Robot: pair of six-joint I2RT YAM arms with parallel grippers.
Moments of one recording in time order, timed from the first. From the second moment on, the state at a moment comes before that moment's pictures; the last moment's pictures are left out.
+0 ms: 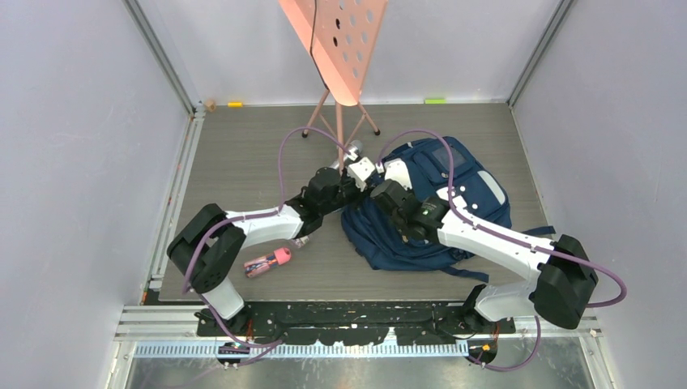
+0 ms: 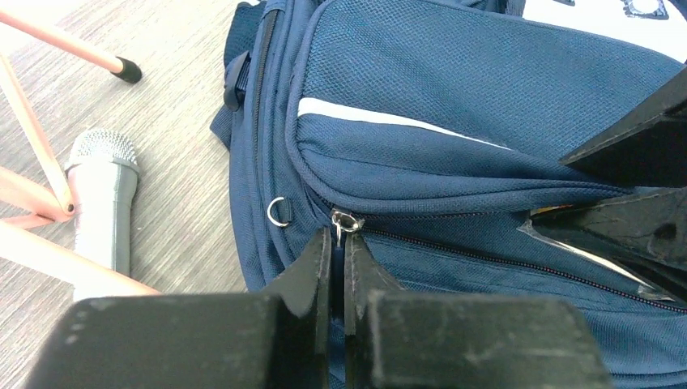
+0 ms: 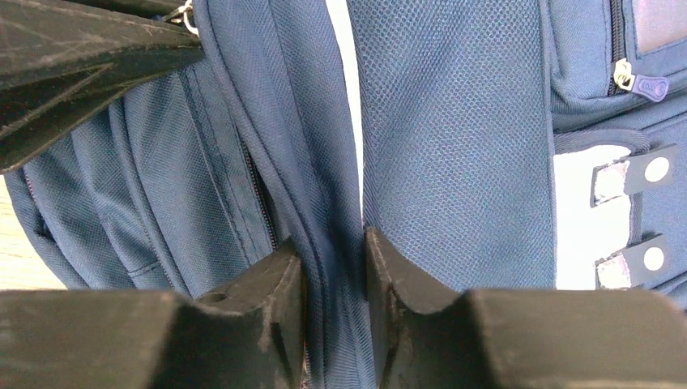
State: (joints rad) left arm -0.79 1.65 0.87 0.53 0.14 0.08; right arm 0.87 1.32 0.96 -0.57 0.62 0.38
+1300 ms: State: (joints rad) left arm -1.04 1.58 0.78 0.44 -0.11 -0.19; right arm 0.86 1.29 0.83 -0.50 0.49 0.35
